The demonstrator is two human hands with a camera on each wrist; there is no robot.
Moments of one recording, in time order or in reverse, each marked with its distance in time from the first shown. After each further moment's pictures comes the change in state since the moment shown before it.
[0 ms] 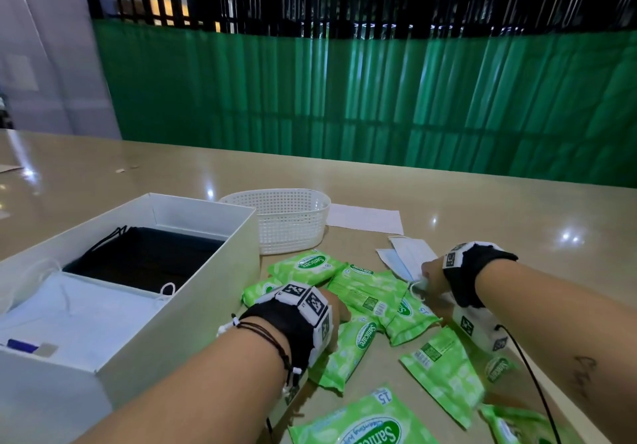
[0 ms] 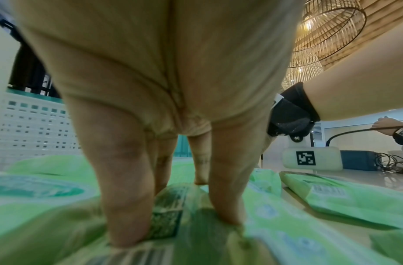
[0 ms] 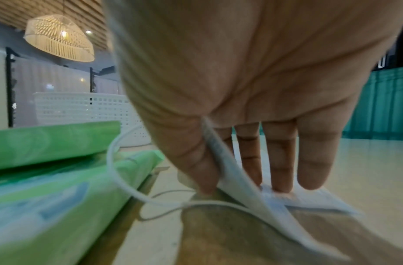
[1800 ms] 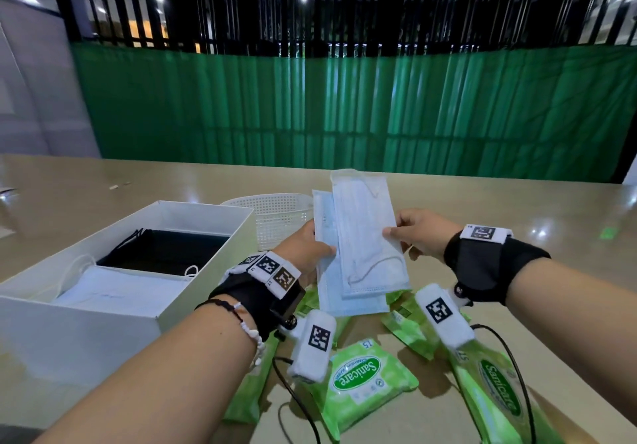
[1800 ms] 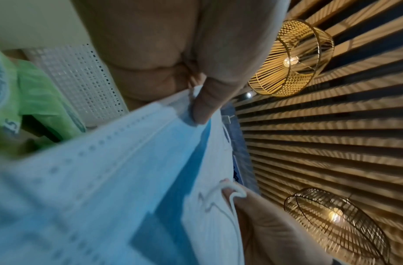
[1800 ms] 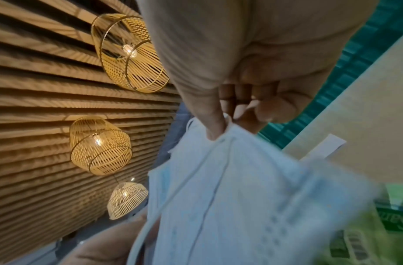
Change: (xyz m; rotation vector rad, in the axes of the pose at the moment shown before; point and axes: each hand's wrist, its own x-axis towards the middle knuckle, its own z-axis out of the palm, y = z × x) left_hand -0.090 0.023 -0.018 -1.451 0.409 0.250; right_hand -0.183 -0.012 -0.031 1.220 0.443 -0.293
